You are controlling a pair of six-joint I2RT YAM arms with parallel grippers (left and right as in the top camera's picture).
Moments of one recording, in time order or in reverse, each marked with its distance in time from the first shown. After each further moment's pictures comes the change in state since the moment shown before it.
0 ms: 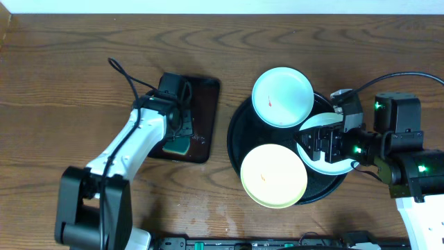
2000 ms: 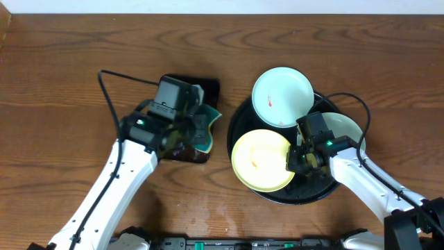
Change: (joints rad) left arm -0.149 -0.314 0.051 -0.106 0.251 -0.002; right arm 0.242 0.425 -0.436 0.414 0.462 0.435
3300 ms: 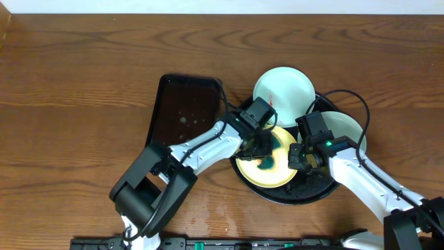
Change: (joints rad) left arm -0.353 0.594 0.066 0.342 0.093 -0.418; right arm 0.004 0.001 -0.003 0.039 0.082 -0.069
